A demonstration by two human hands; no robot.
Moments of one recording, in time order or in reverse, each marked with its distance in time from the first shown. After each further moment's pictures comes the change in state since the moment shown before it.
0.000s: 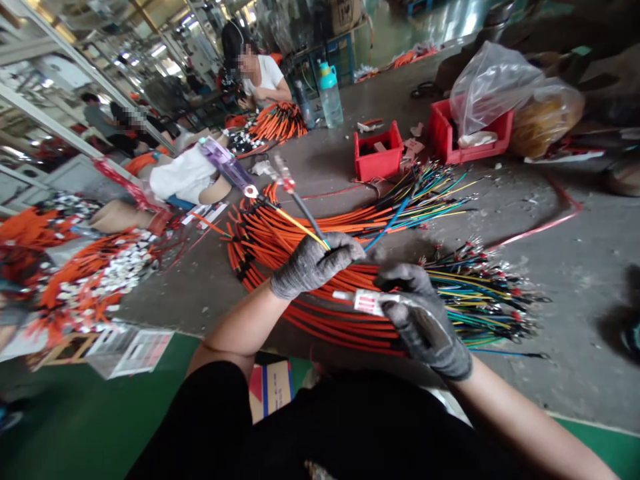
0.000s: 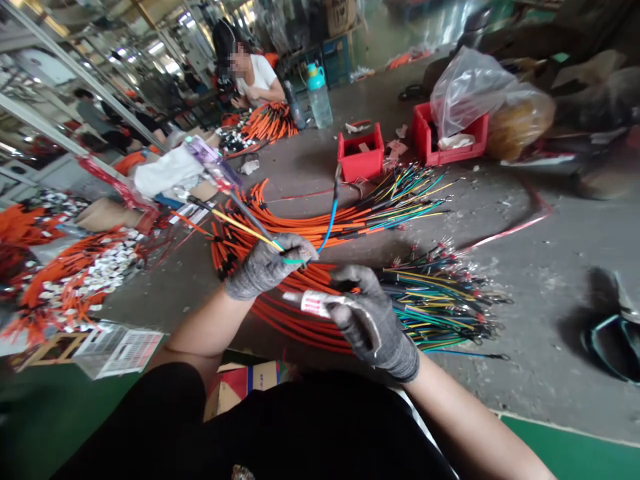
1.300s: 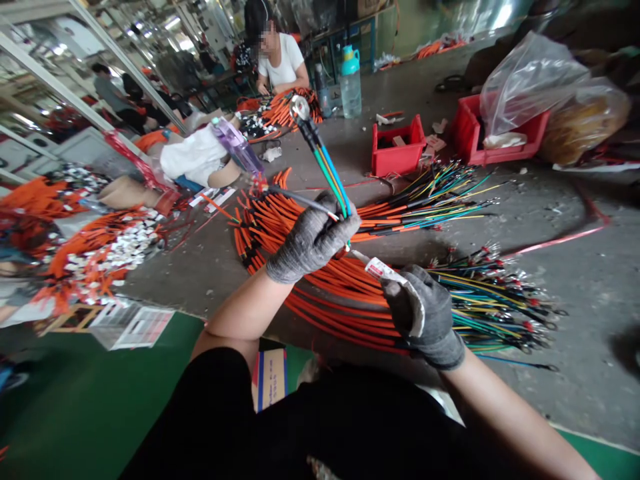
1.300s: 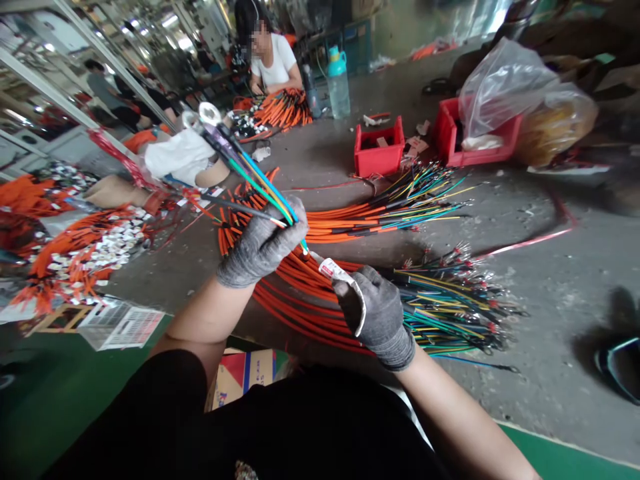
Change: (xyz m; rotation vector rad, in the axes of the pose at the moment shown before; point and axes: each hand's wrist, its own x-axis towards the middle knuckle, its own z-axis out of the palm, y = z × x) left_hand -0.003 0.010 -0.010 0.163 0.290 0.179; right_hand 0.017 0.007 0.017 -0.545 0.035 -0.235
